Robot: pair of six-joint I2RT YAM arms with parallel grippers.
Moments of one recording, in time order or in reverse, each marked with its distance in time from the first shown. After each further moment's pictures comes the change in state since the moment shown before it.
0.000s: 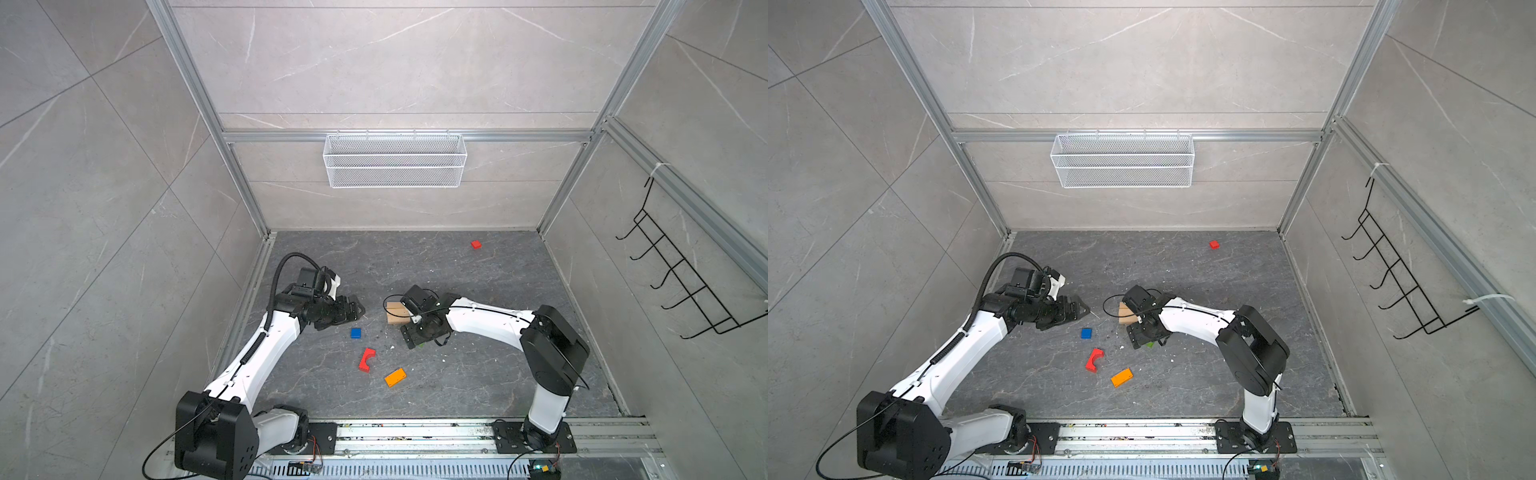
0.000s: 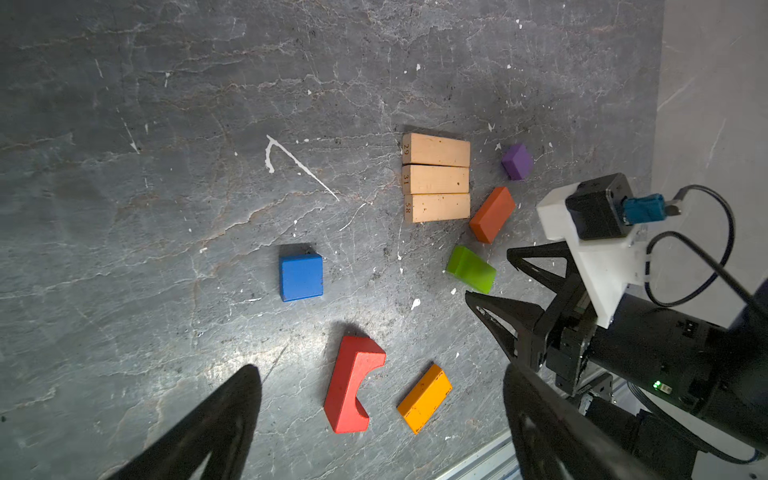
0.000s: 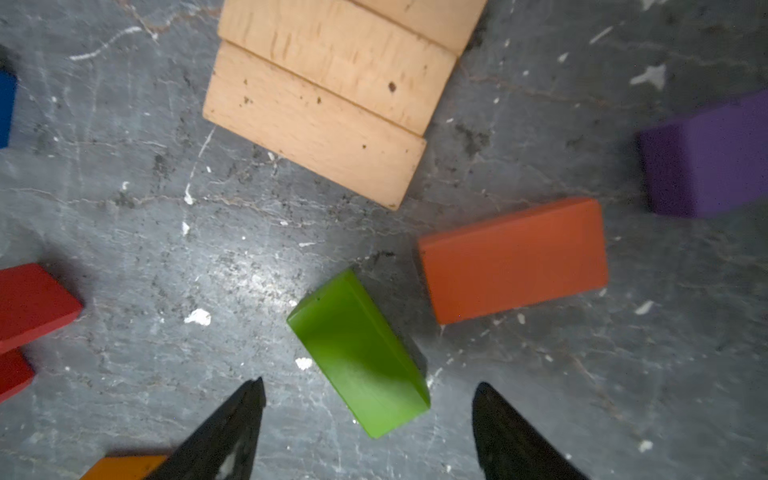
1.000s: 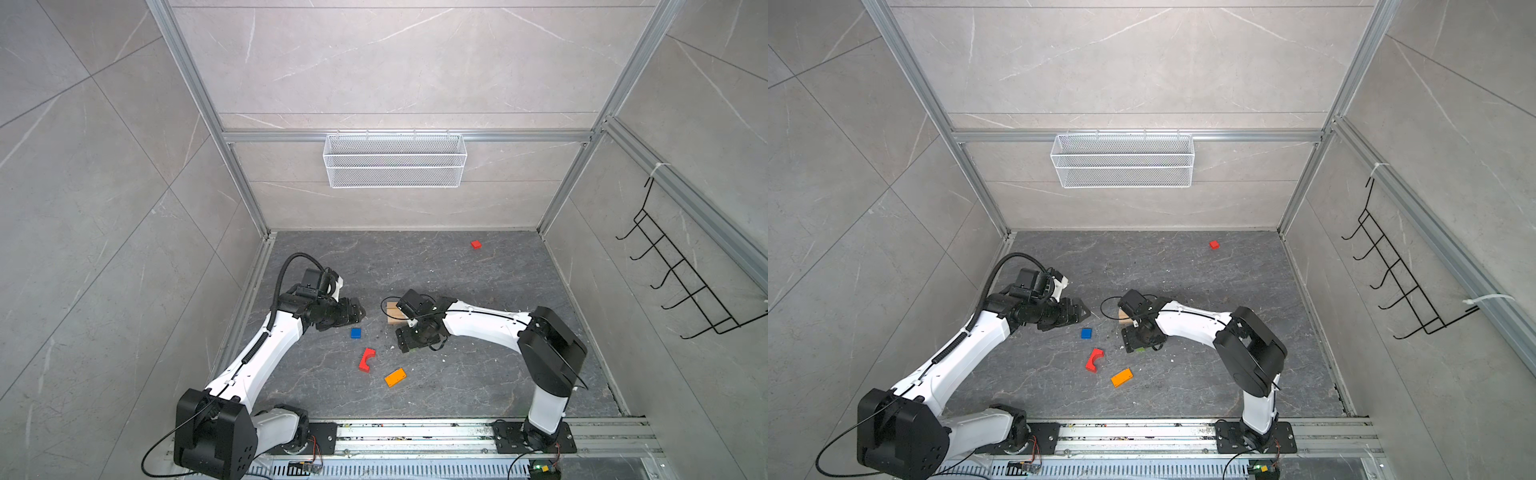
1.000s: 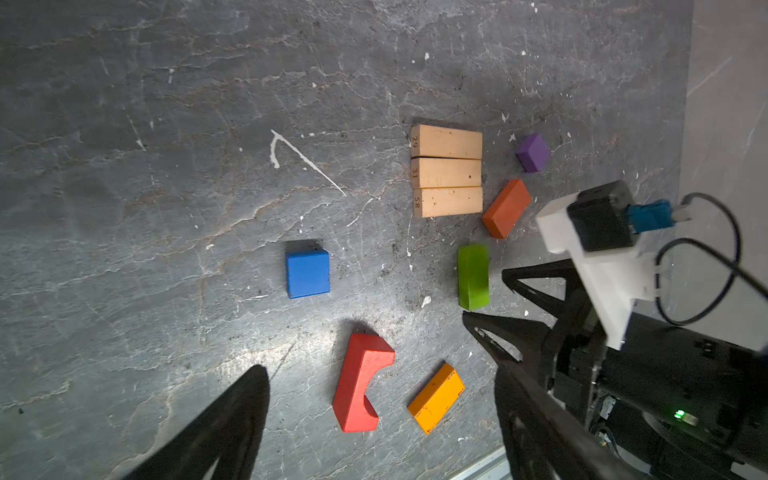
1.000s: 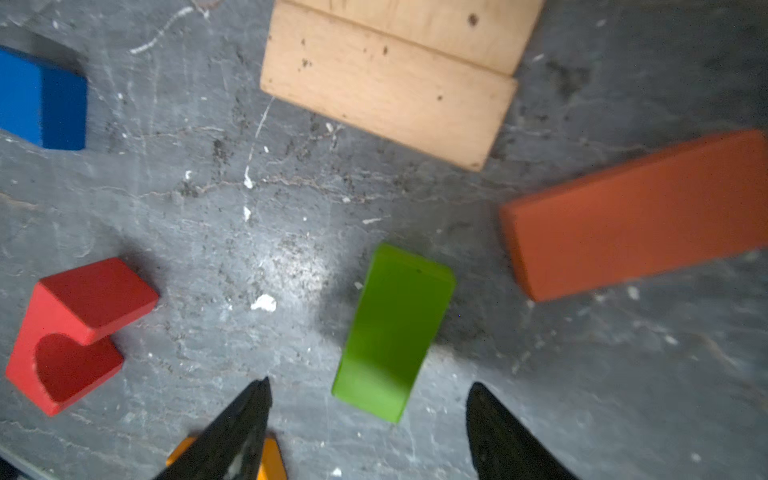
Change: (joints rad) left arm -0.070 0.005 -0.001 0.004 -0.063 -0.008; right arm 0.030 -0.041 -0.026 0.025 -0.068 0.167
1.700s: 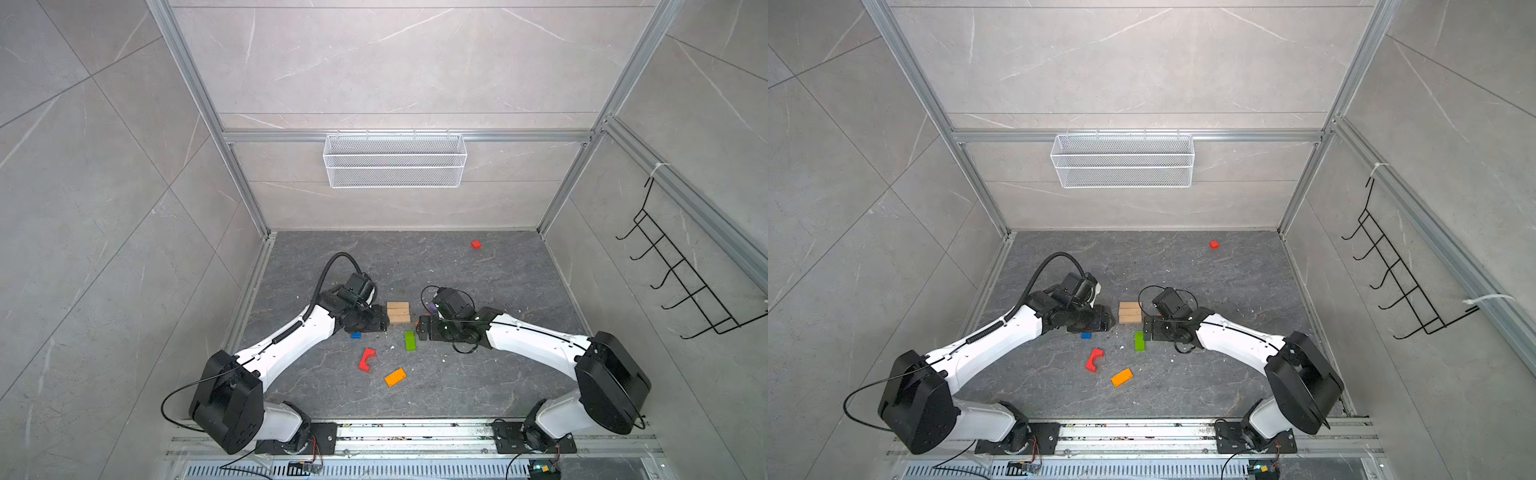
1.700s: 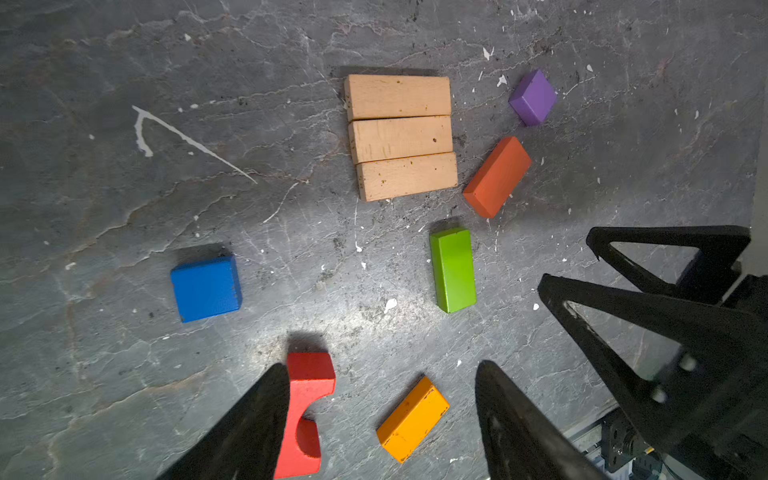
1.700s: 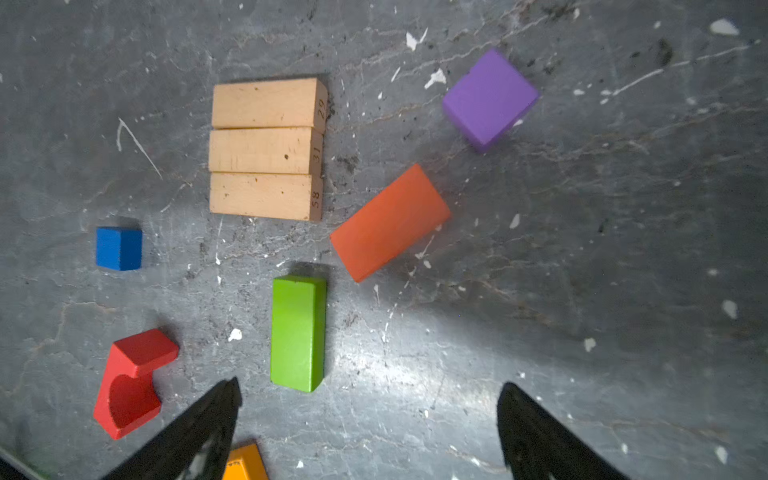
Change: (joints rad) left arm -0.306 0.169 0.063 0.078 -0.181 -0.158; right arm -0.138 -0.323 -0.329 0.264 0.037 0.156
